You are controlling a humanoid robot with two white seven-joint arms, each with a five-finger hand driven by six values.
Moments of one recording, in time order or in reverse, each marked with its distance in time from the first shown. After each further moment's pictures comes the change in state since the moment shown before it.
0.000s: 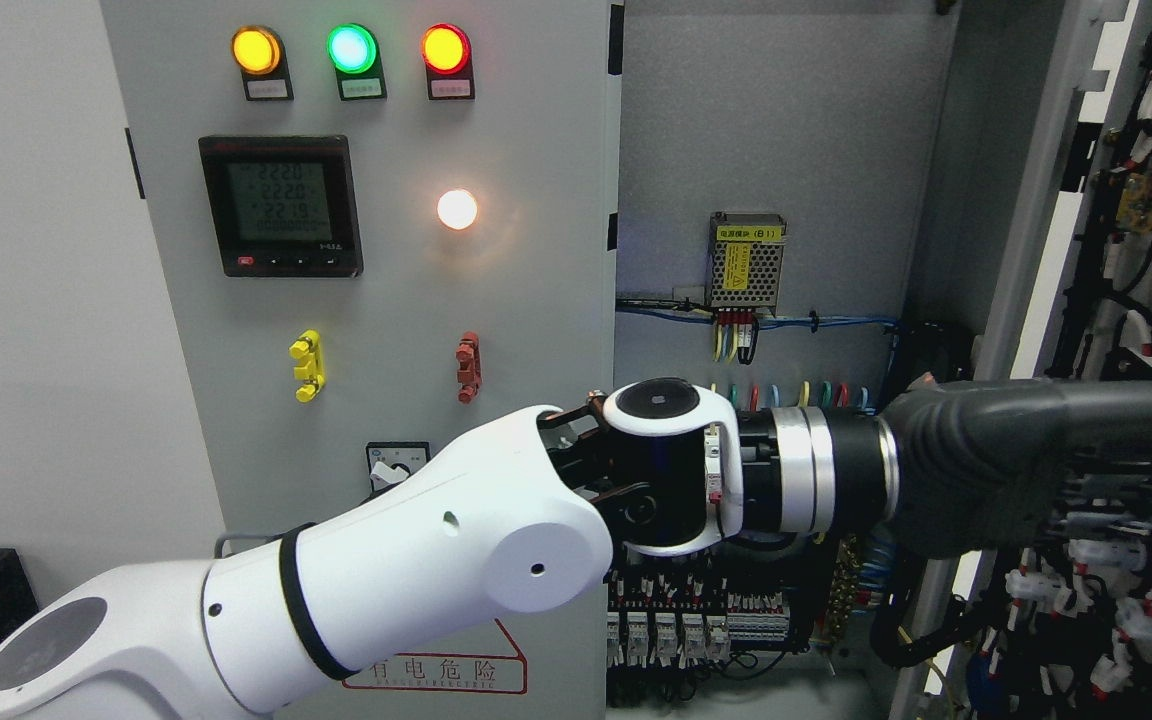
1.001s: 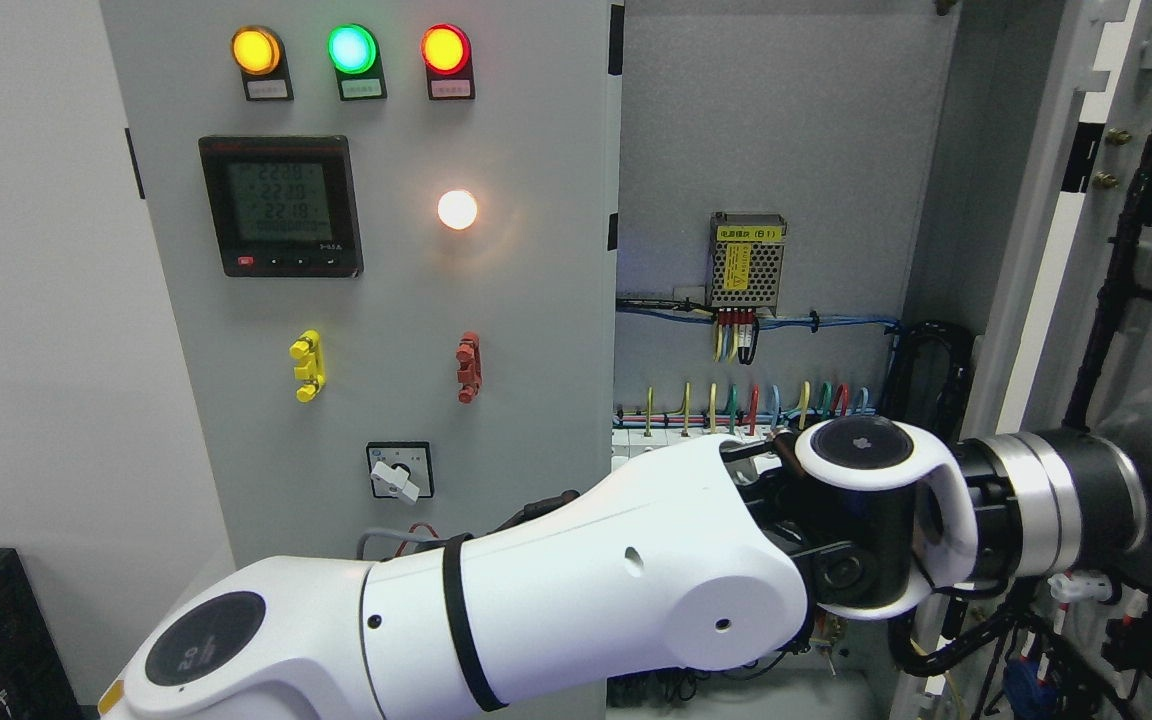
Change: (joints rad) left arm -0.042 -0.187 -0.060 0.082 0.029 -0.111 0.200; right arm 0.000 0.000 0.000 0.000 0.000 0.000 0.000
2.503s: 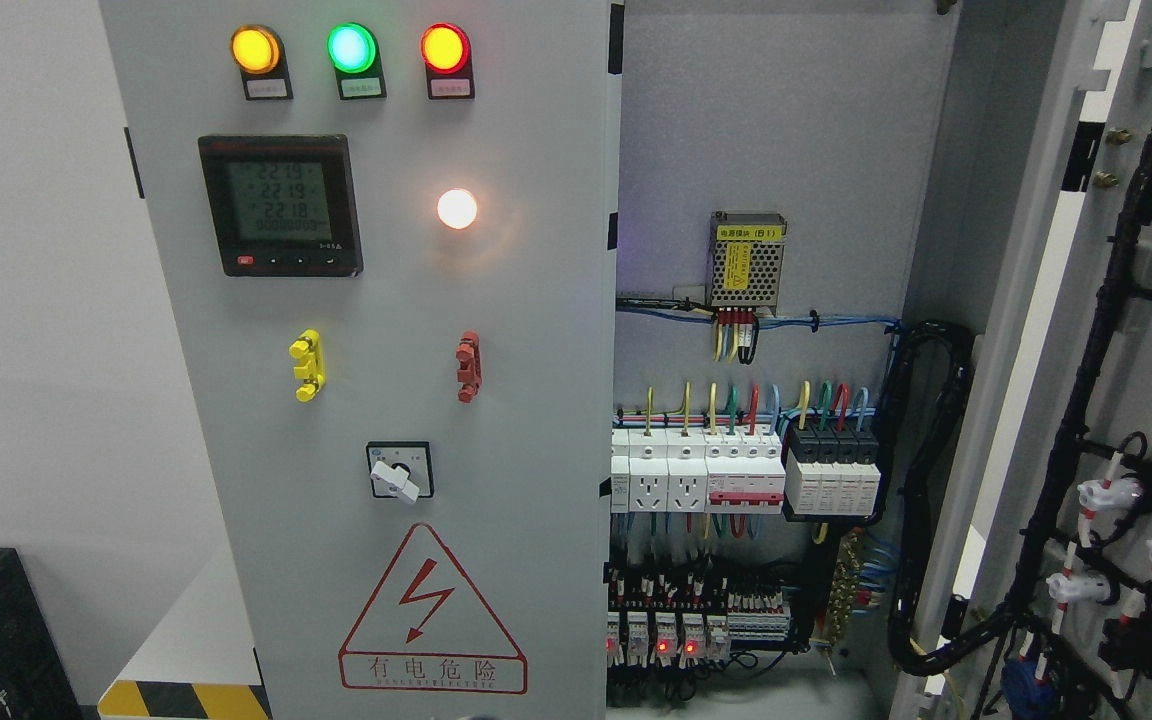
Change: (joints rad) left arm 0.773 0.641 -0.101 -0.376 -0.343 0.000 -0.137; right arm 0.000 0.000 0.000 0.000 0.000 0.000 -0.001
